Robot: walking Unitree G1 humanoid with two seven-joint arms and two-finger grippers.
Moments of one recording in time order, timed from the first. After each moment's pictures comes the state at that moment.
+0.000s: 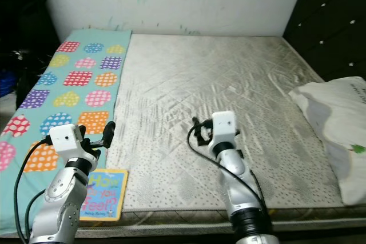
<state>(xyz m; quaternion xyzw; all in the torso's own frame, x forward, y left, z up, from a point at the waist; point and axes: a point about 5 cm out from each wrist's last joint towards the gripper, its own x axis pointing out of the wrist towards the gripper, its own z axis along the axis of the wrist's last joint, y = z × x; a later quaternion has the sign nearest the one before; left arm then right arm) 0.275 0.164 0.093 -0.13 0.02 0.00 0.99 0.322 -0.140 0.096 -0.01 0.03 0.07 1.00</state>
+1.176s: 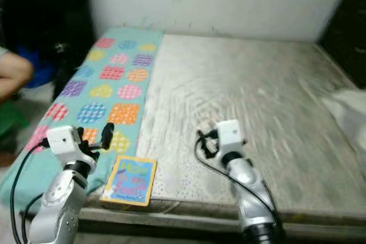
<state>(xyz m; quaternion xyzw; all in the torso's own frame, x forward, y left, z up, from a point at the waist) 0.265 0.166 0.094 -0.13 0.03 0.01 0.99 0.300 -0.152 0.079 -0.04 0.11 0.10 0.99</state>
